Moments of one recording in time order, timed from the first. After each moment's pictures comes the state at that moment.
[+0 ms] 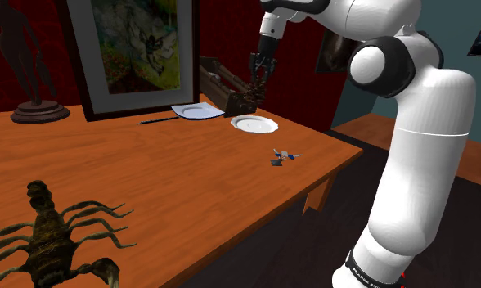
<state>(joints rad) -0.19 0.20 -0.24 -1.22 0.20 1.44 -0.22</state>
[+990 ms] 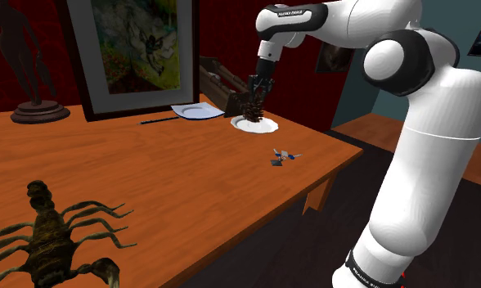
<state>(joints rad) -0.17 0.13 -0.24 -1.53 0.18 1.67 -0.25</state>
